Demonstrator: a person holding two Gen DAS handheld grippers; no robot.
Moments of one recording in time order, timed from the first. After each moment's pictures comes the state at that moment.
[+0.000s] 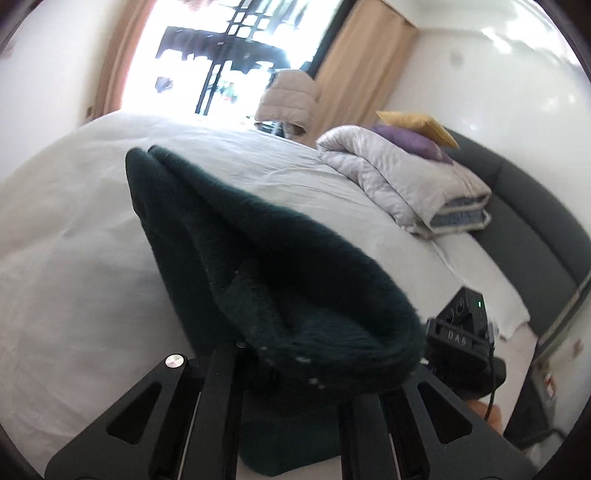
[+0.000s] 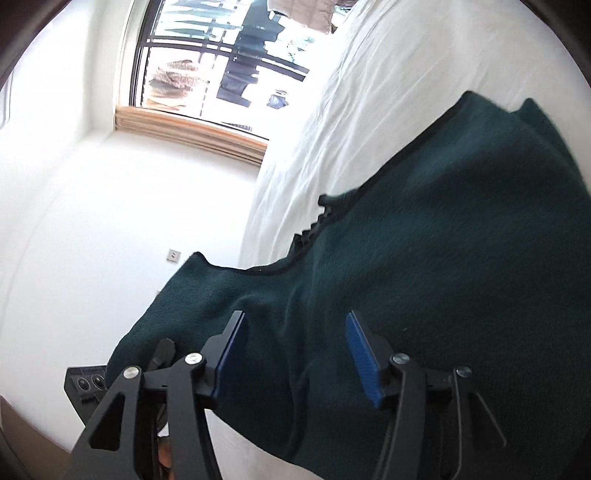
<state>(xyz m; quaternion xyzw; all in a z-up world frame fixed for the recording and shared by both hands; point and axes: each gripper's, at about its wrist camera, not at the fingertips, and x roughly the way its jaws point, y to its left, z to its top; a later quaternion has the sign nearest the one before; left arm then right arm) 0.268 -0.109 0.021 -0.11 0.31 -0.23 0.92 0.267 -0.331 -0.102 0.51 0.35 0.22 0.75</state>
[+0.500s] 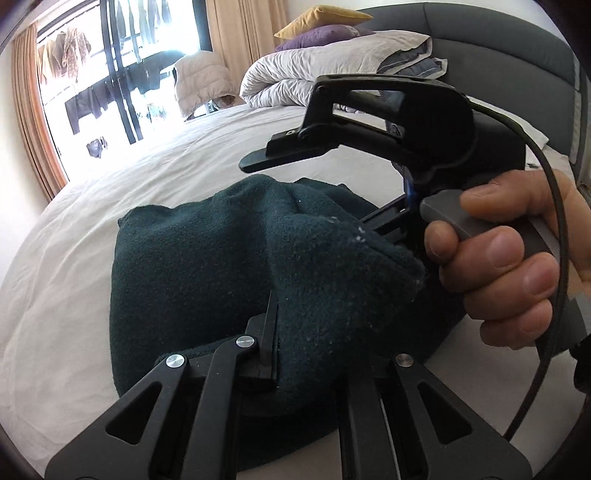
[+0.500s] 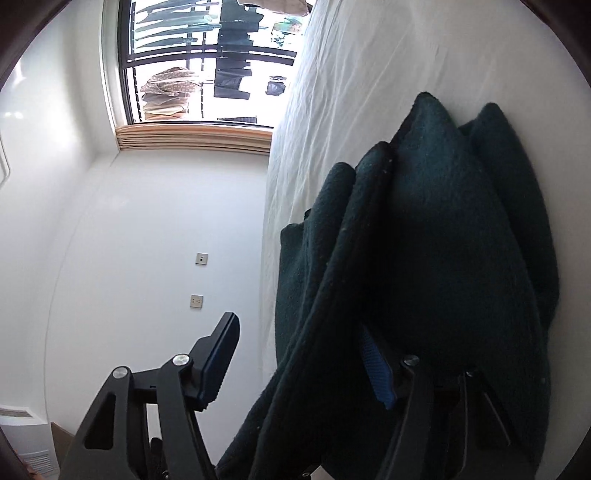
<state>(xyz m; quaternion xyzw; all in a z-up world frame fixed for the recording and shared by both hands) 0.215 -0.246 -0.058 0.16 0.31 -0.26 0.90 0.294 -0.362 -0.112 0.53 0.39 0.25 0.71</state>
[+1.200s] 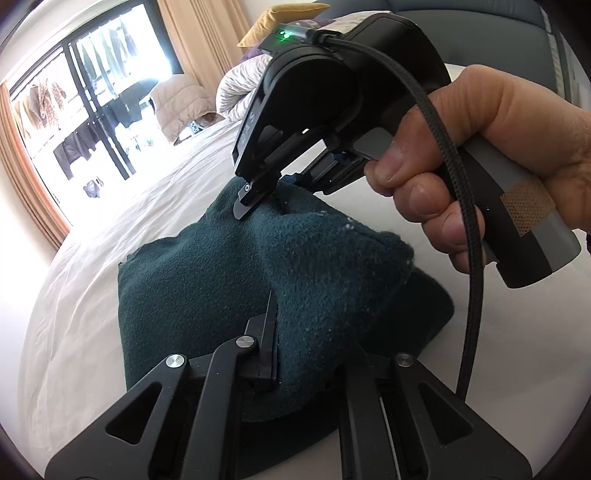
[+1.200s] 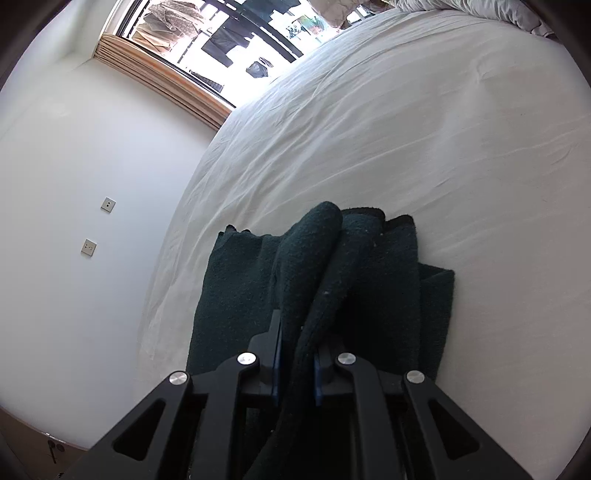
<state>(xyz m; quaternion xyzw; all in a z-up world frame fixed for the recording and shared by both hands) 0.211 -0.298 -0.061 0.25 0.28 -0.27 0.89 0.302 -0.379 -0.060 0.30 0.45 0.16 0.82</state>
